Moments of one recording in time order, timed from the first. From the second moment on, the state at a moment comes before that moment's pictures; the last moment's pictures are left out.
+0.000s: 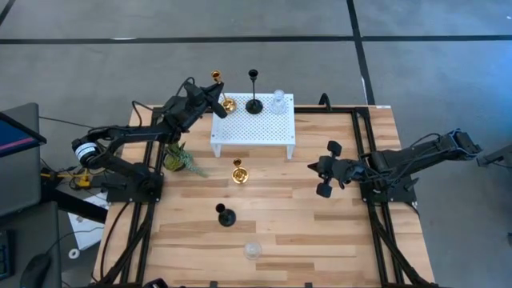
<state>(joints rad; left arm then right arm) 0.67 1.23 0.60 1.01 -0.15 -0.03 0.23 0.91 0.60 -0.41 0.53 0.17</state>
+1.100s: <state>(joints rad) 0.67 1.23 0.60 0.98 -0.13 -0.07 0.23 0.91 0.60 -0.41 0.53 0.18</state>
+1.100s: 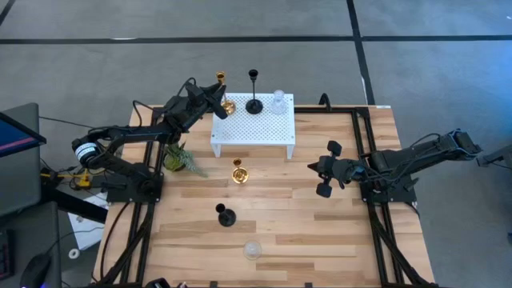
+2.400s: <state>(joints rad) 0.66 1.04 0.60 0.64 0.01 -0.03 0.23 0.91 0.60 -0.41 0.52 0.18</state>
